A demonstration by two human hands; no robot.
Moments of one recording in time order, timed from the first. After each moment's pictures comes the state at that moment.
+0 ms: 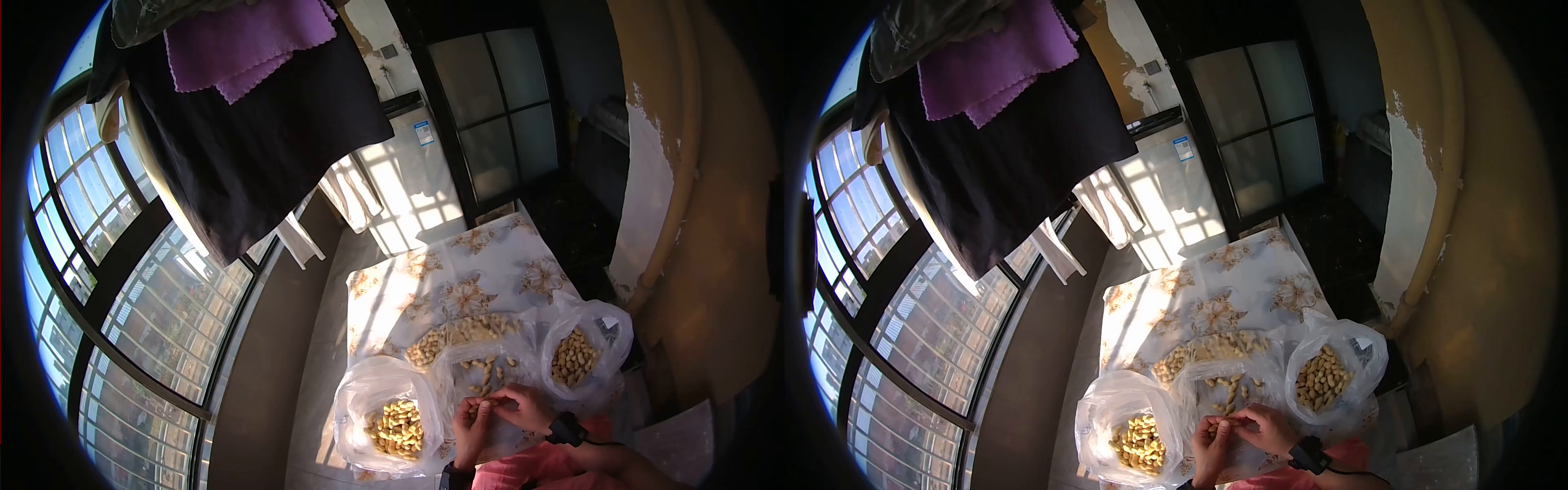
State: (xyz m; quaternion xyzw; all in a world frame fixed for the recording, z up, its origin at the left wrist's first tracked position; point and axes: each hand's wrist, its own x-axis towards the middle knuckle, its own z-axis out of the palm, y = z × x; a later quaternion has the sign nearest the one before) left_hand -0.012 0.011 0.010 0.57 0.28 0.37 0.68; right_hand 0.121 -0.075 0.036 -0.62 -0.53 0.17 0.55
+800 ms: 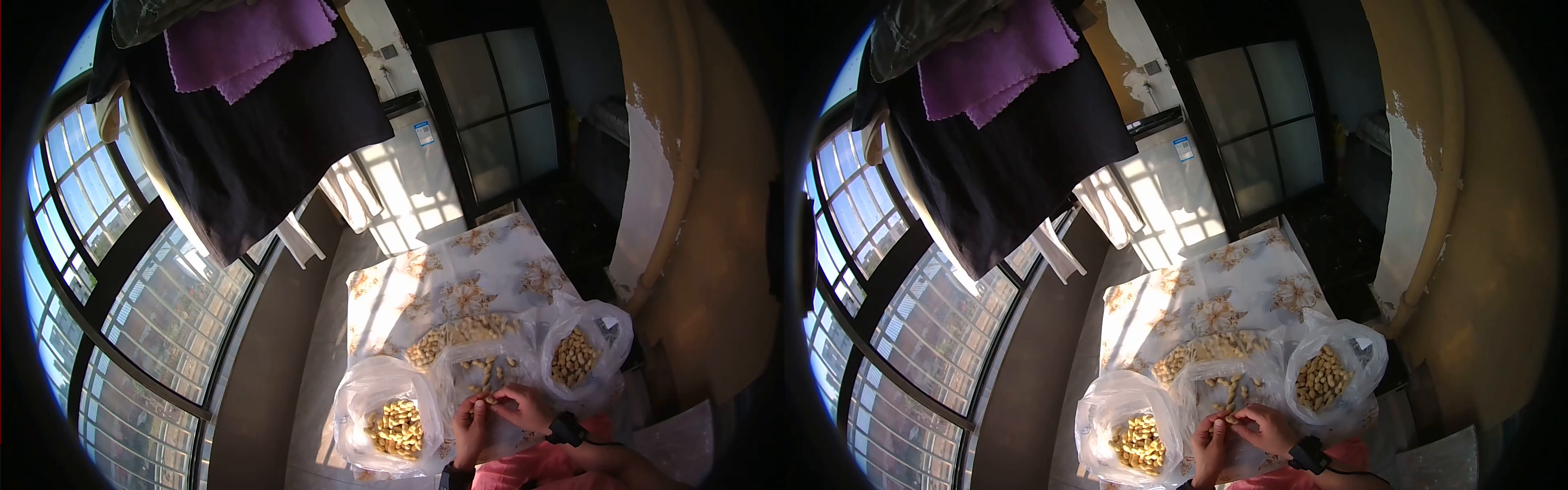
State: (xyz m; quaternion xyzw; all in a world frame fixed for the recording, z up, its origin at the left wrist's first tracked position) left_hand -0.012 0.010 0.016 0.59 0.30 0.36 0.66; right_hand 0.121 -0.077 0.036 -0.63 -0.53 0.17 0.54
